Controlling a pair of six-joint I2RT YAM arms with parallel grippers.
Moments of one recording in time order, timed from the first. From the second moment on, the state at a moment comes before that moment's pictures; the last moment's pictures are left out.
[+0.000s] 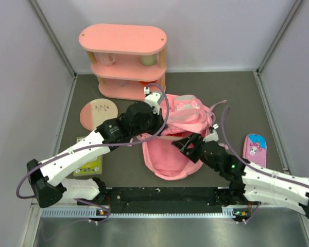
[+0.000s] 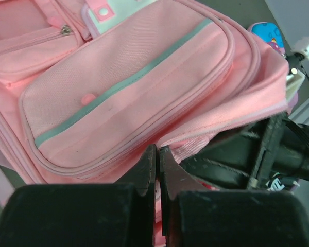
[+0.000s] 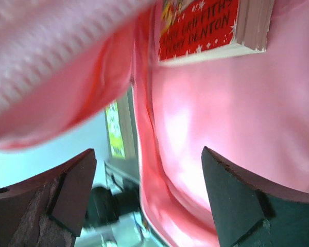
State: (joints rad) left arm -0.91 1.23 1.22 -0.49 -0.10 -0.46; right arm 0.97 0.88 0.39 0.12 0.32 1.37
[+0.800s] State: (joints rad) left arm -0.90 1.19 1.12 -0.46 -0.14 -0.52; right arm 1.16 0.36 0.49 -0.26 0.24 1.00
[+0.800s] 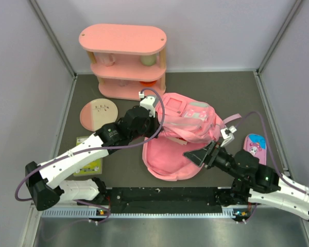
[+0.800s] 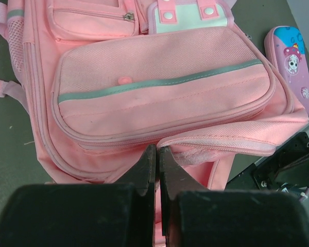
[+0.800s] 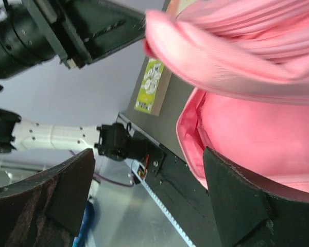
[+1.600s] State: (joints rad) left arm -0.90 1.11 1.00 -0.45 -0.12 -0.55; right arm 1.16 0.38 0.69 -1.14 1.10 1.43
